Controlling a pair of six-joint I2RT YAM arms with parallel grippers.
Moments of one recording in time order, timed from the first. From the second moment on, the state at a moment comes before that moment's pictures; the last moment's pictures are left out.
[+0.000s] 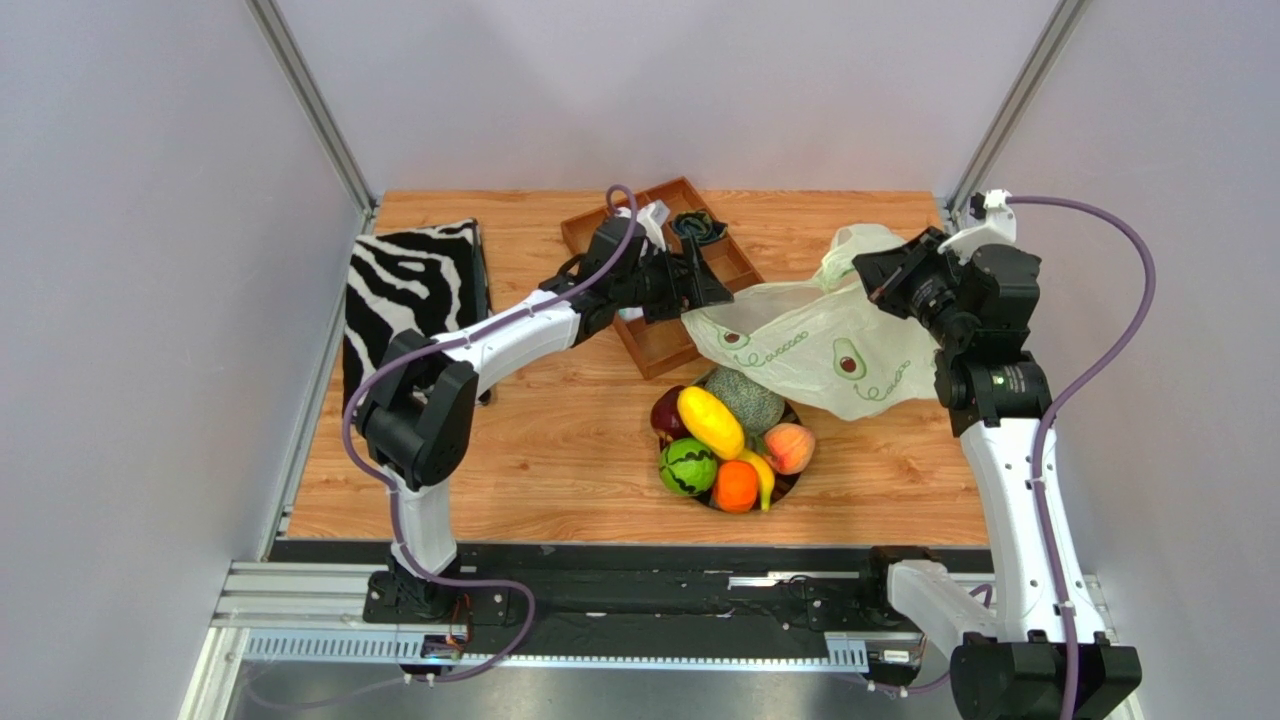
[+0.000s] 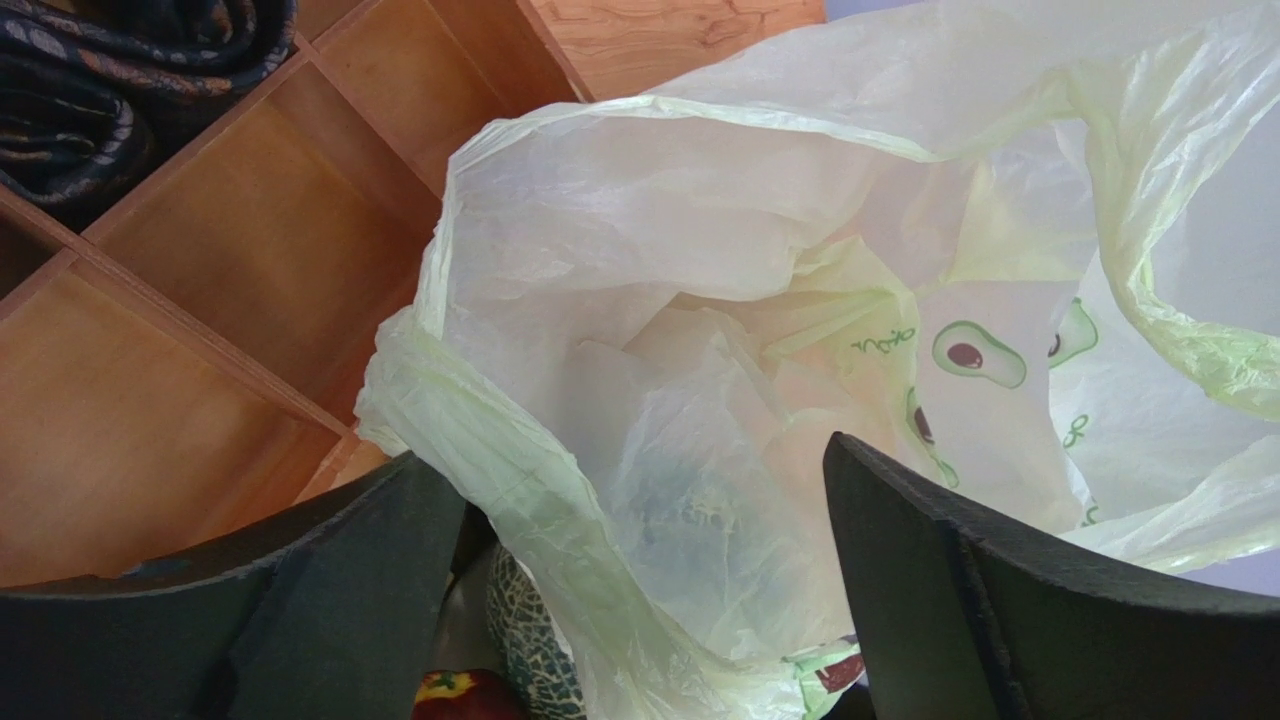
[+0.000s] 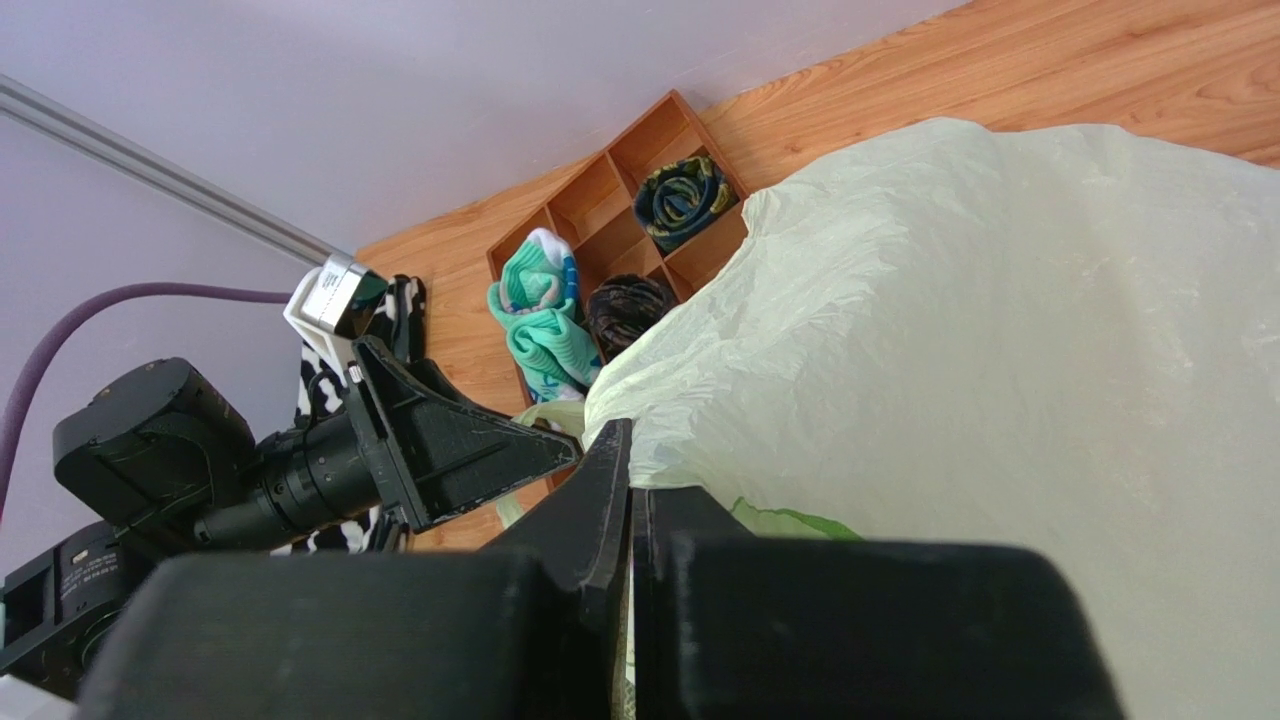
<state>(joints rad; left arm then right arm) -0.63 1.89 1.42 0.01 0.35 -0.81 -0.01 0.98 1.10 -0.32 -0.26 0.56</state>
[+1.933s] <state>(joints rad) -0.81 1.79 1.52 0.02 0.50 0.00 0.03 0.95 1.08 -0.40 -0.33 0.51</state>
